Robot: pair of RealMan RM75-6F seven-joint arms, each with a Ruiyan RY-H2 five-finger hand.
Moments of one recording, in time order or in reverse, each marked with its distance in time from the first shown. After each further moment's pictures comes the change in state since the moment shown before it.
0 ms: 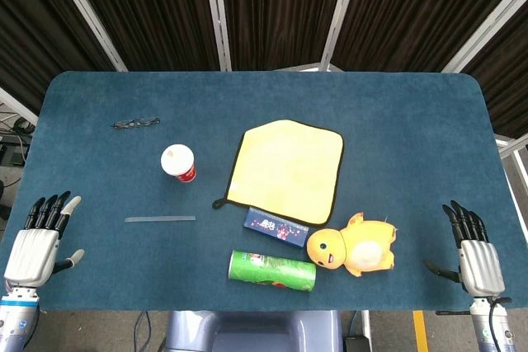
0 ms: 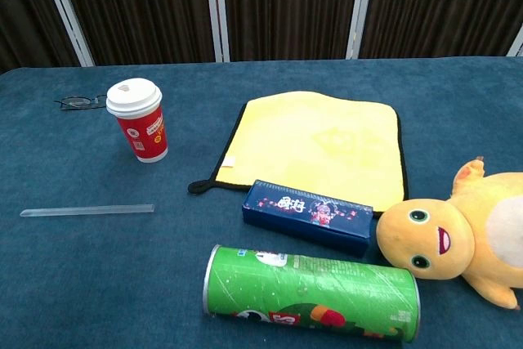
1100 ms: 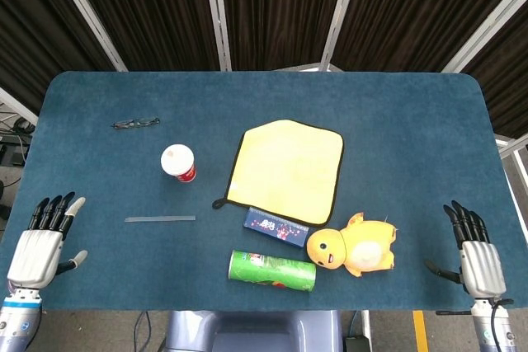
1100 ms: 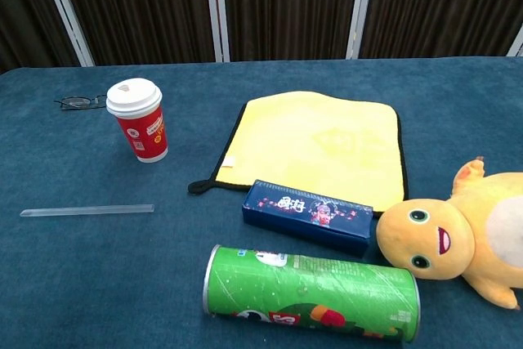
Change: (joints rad) left arm -0.003 0.005 0.007 -0.026 0.020 0.006 0.019; right arm -0.005 0.000 -0.003 0.004 -0.015 0.022 0.016
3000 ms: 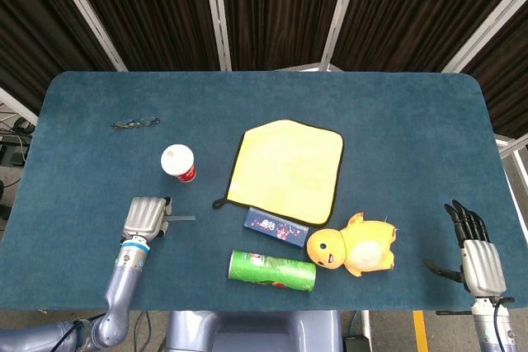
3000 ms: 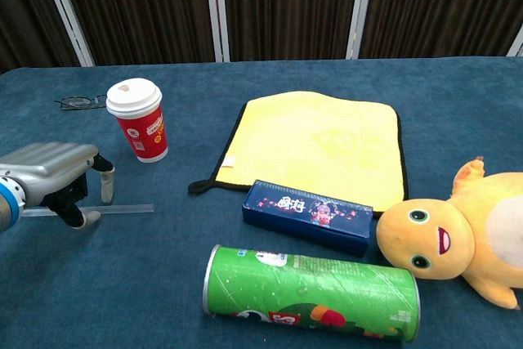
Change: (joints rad) left arm -0.416 -0.405 -0.188 -0.030 -0.712 -0.333 0.701; right arm 0.005 0.014 0.004 -0.019 0.017 -0.024 0.042
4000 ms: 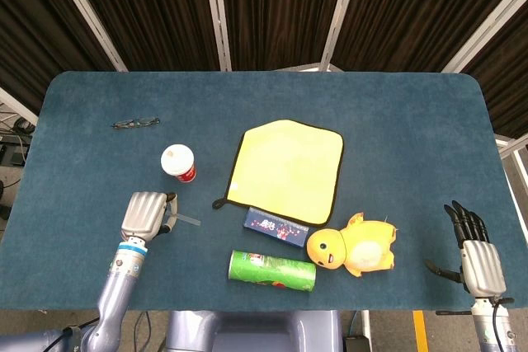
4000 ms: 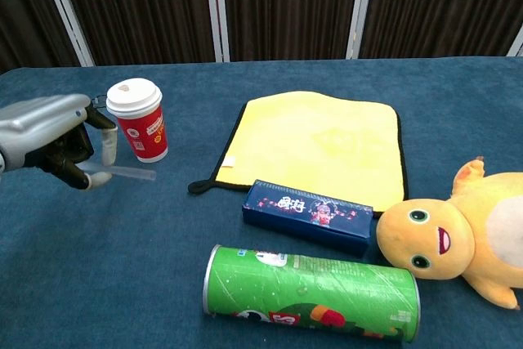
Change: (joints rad) left arm 0.019 0.111 0.000 -0.235 0.161 0.110 -0.178; right arm -0.001 -0.007 -0.002 0.010 -0.001 0.000 -0.016
